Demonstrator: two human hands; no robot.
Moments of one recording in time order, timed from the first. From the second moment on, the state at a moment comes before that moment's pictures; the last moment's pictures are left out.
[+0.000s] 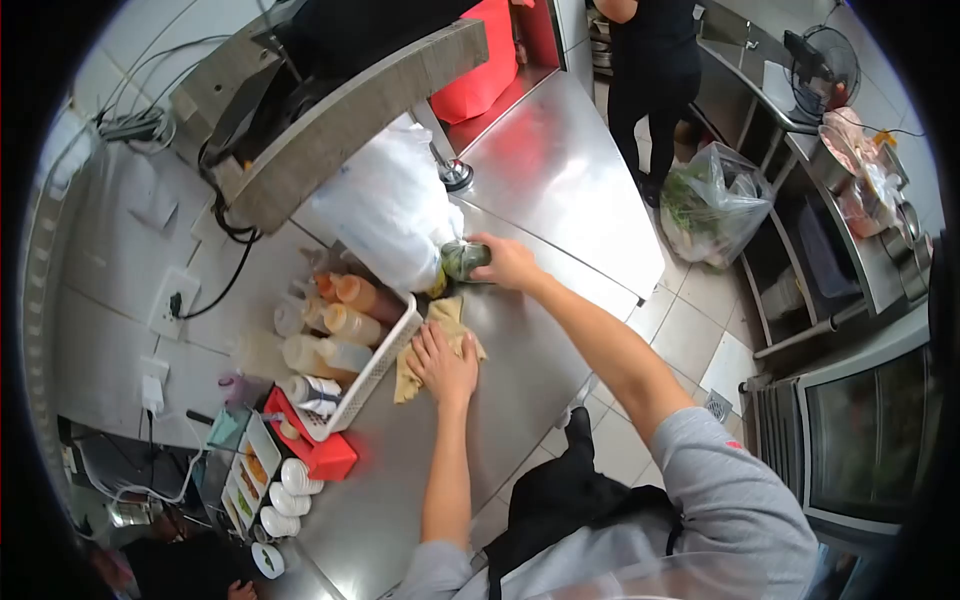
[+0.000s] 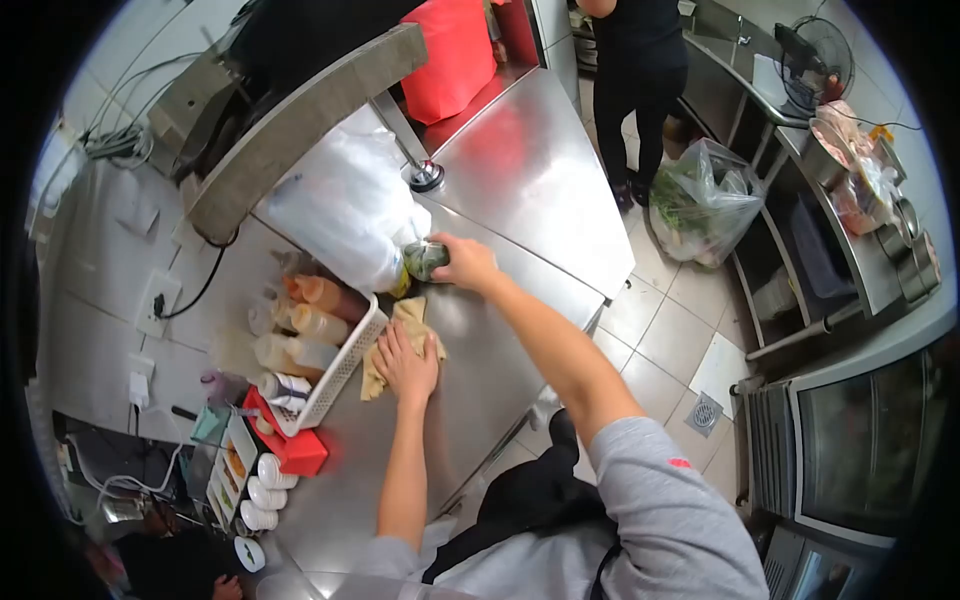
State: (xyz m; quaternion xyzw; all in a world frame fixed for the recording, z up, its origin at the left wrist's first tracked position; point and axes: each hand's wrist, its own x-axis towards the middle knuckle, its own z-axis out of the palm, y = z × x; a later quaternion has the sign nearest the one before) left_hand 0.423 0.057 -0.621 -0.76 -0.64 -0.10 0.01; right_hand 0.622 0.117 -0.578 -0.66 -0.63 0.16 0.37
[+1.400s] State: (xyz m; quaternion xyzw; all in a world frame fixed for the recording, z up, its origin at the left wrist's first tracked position) left_hand 0.755 0.161 -0.608 -0.75 -0.66 -0.06 -0.04; right_hand 1.077 0.426 -0.511 -0.39 -0.59 0.57 0.41
